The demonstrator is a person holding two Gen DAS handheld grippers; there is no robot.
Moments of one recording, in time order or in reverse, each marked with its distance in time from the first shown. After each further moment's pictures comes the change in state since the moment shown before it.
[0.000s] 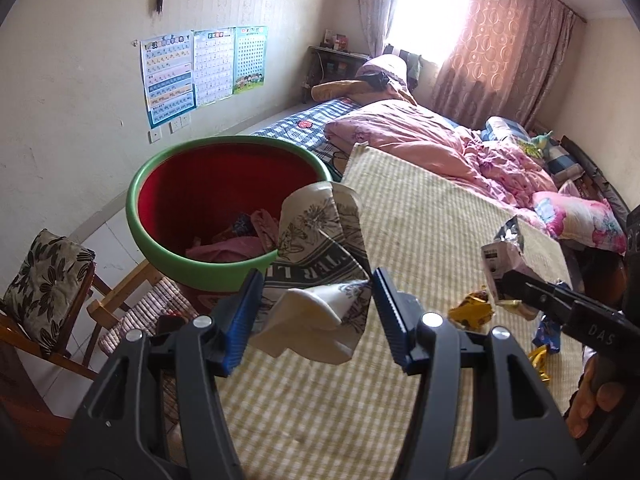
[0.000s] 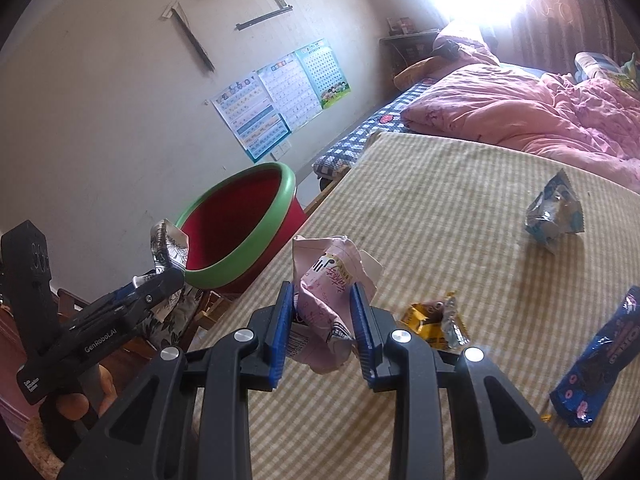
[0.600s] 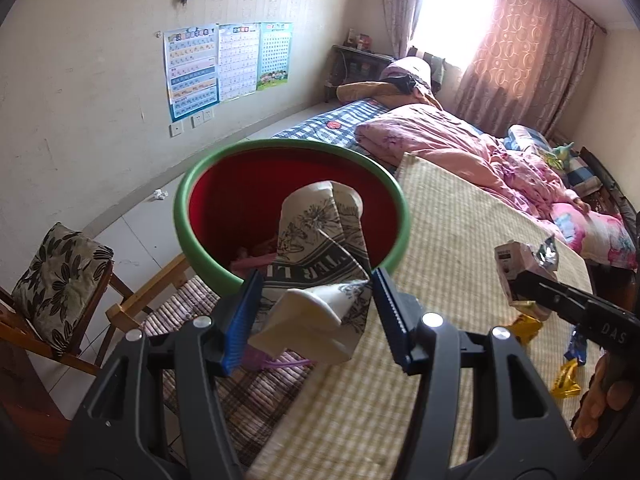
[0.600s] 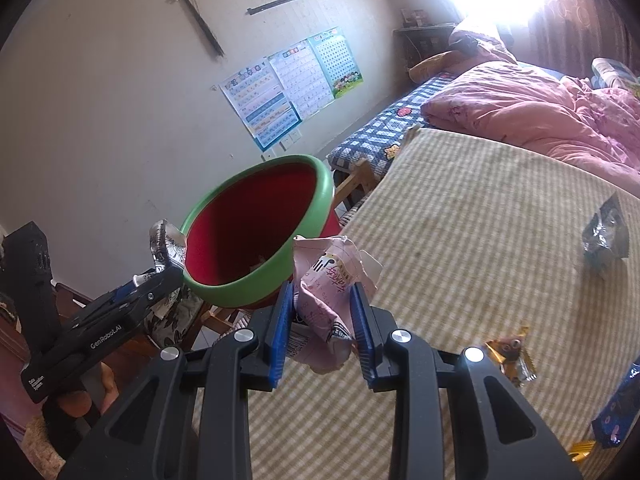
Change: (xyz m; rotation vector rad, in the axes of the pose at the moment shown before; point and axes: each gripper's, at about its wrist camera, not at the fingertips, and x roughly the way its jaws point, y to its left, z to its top) left arm 0.017 0.064 0.019 -0.048 0.003 0.055; right arm 0.057 0.041 0.021 -0.032 0.041 0.014
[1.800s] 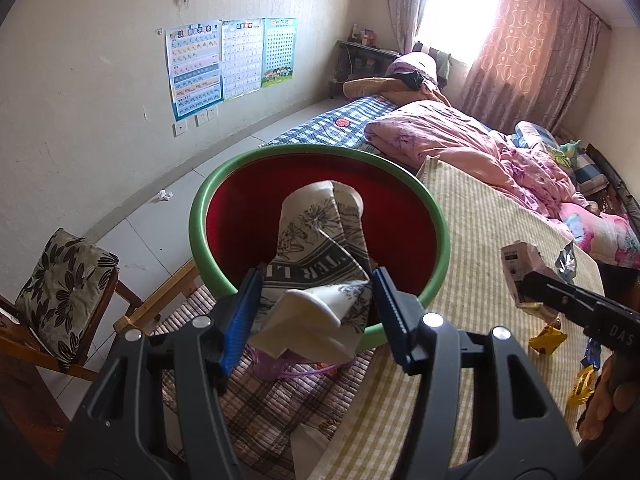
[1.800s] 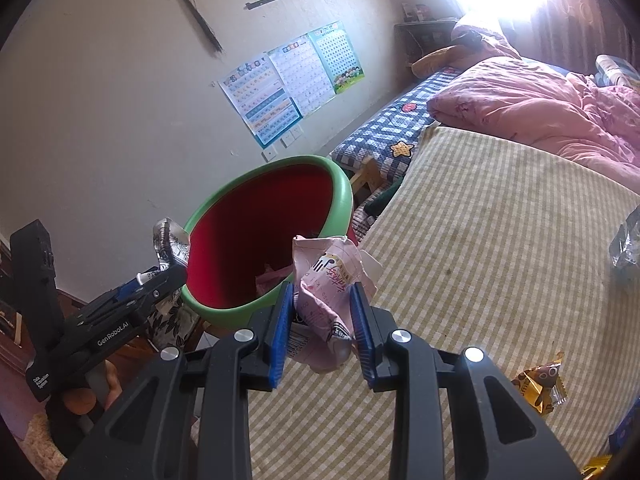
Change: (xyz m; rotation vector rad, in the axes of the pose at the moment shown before) left arm 0.023 0.023 0.014 0.010 0.017 0.009; right arm 0.032 0.016 0.016 0.011 0.014 -0.002
